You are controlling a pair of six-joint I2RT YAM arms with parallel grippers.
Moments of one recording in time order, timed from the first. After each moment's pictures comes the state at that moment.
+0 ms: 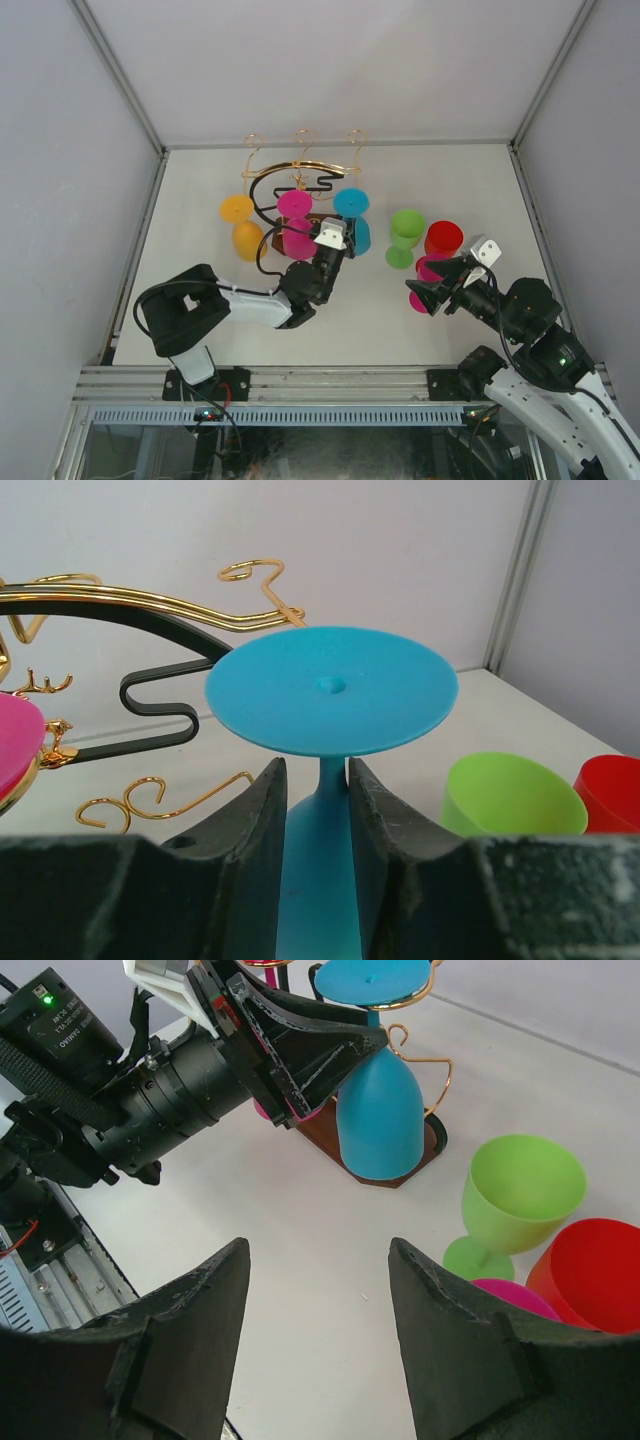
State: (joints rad) left arm -1.07 1.69 0.72 1.37 -0.66 0.18; right arm 0.63 0.32 0.72 -0.53 -0.16 0.07
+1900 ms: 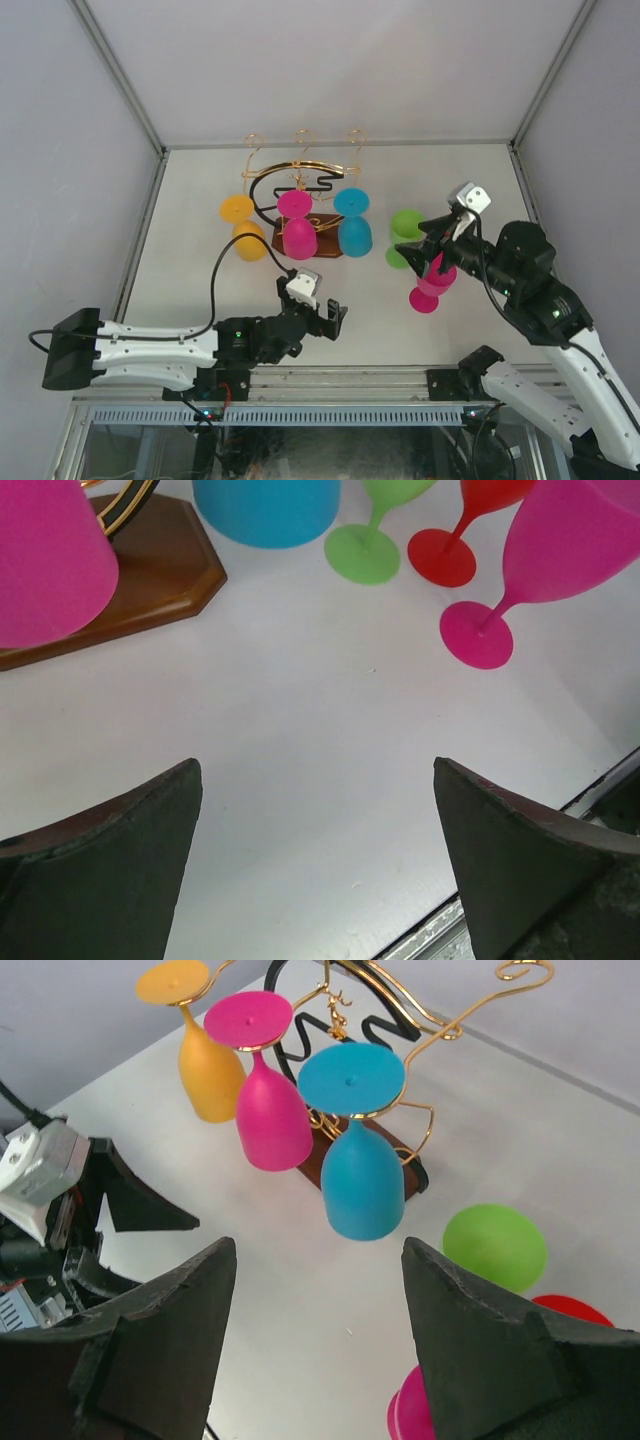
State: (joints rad) left arm -1.42 1.04 0.52 0.11 -0.76 -0.52; right arm 0.56 0.65 1.02 -0.56 -0.22 0.04
